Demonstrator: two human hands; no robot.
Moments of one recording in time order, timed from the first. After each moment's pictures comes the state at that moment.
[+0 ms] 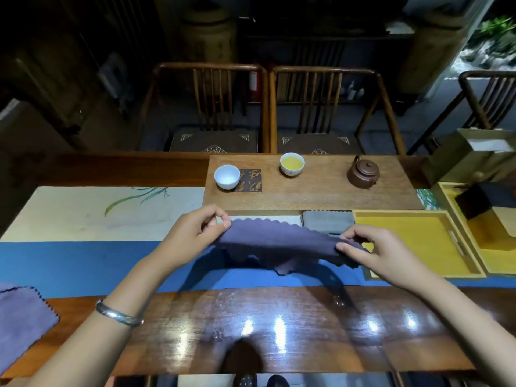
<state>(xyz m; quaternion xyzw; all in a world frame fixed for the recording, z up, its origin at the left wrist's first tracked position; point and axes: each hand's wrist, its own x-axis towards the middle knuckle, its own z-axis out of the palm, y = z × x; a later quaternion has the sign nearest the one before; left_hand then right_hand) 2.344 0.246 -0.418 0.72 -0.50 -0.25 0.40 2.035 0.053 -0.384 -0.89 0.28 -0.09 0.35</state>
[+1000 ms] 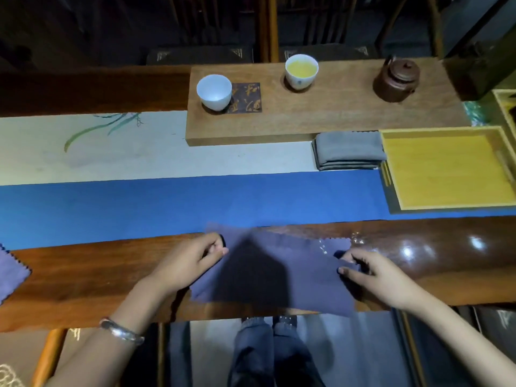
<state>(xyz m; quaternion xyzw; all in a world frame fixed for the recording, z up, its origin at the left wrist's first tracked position) 2.307 0.324 -0.585 0.75 -0.53 -0.34 0.21 1.976 0.123 -0.567 -0.79 0.36 0.06 0.49</state>
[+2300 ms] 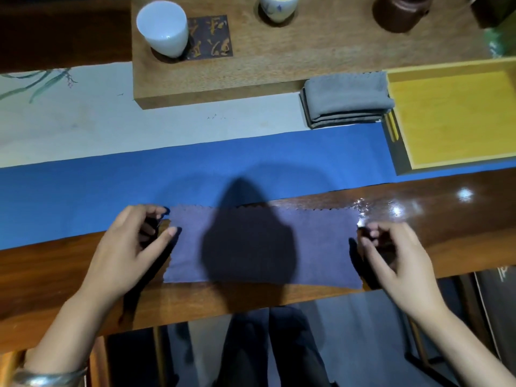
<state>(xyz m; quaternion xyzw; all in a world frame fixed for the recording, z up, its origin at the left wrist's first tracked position) 2.331 0.344 -0.603 0.83 -0.46 -0.21 0.23 1.952 0.157 -0.595 -0.78 0.50 -0.16 0.33</state>
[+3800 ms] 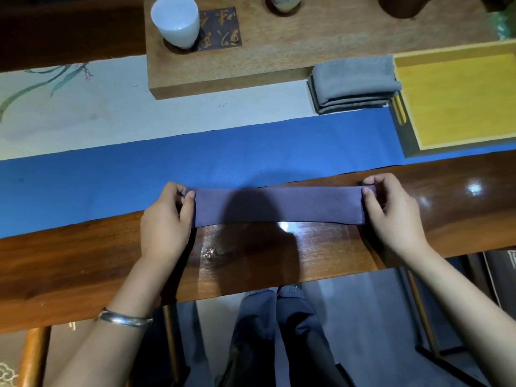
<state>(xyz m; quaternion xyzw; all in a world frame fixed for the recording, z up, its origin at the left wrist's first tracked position) 2.301 0.317 -0.628 0.88 -0.37 -0.11 0.26 1.987 0.128 -0.615 -0.79 0.52 -0.17 0.28</state>
